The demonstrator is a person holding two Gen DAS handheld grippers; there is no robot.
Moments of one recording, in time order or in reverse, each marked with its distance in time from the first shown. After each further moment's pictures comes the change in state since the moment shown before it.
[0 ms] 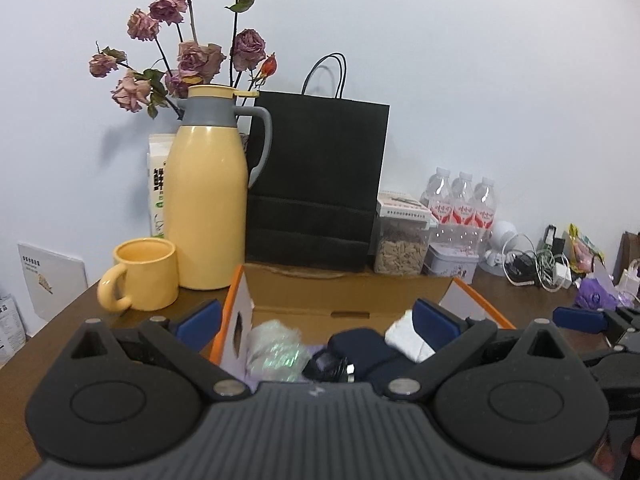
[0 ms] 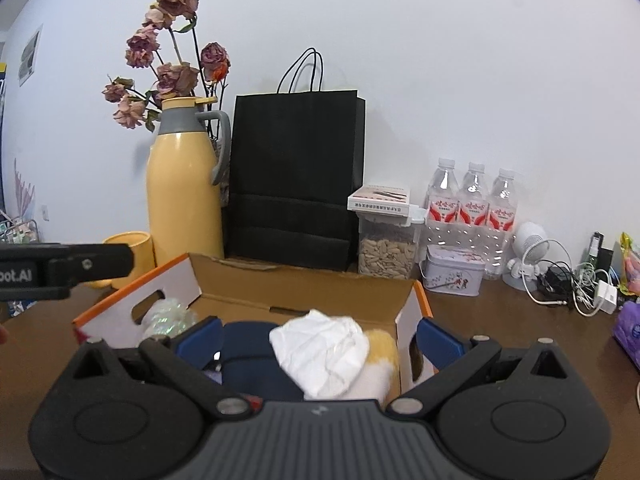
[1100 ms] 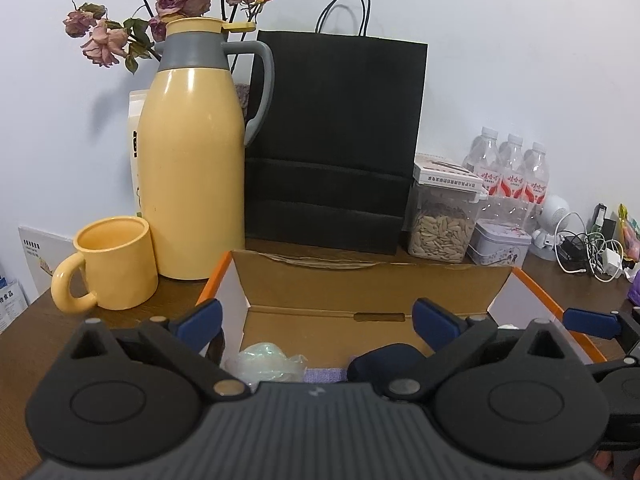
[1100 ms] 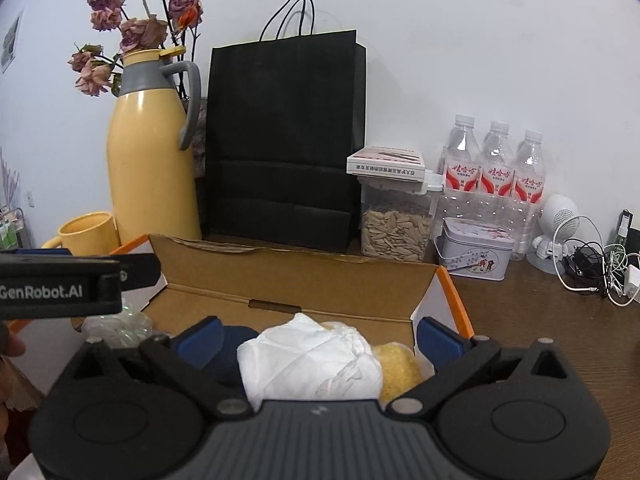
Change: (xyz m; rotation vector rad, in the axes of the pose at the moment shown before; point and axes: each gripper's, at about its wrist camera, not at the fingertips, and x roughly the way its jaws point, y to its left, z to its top) left arm 0.123 -0.008 0.005 -0.007 0.103 0.081; right arm 0.112 -0.011 0.007 0.017 0.090 -0.003
